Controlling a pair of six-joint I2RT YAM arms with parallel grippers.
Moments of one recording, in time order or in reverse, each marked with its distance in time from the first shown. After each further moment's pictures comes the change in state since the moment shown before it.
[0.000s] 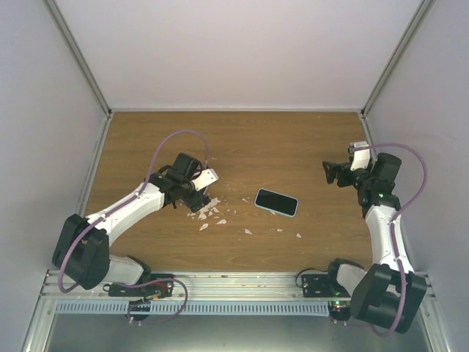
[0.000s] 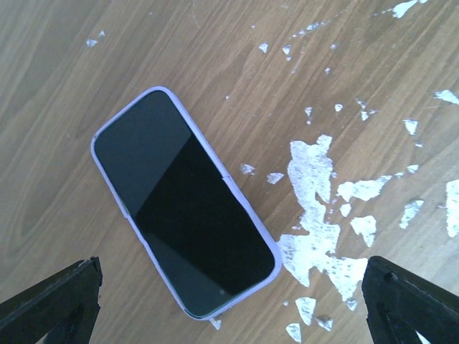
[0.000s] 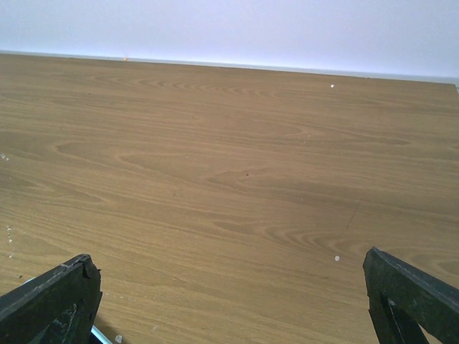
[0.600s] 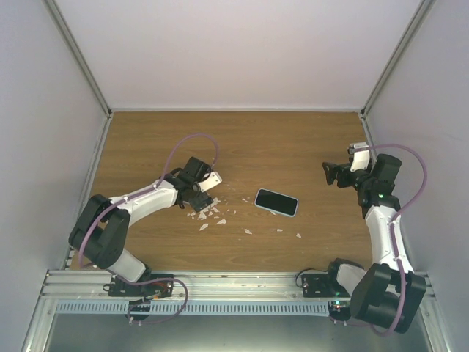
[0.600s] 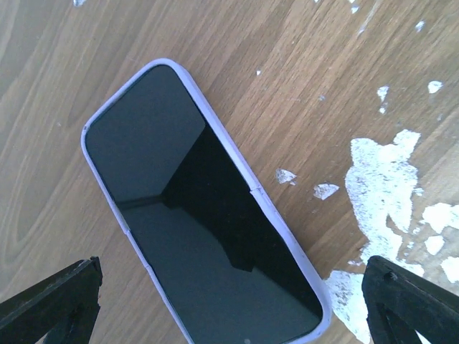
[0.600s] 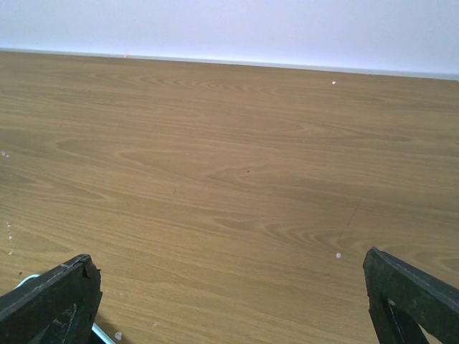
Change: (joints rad) left arm -0.042 0.163 -0.024 0.152 -0.165 0.009; right arm -0.008 0.000 -0.011 0.004 -0.008 -0.005
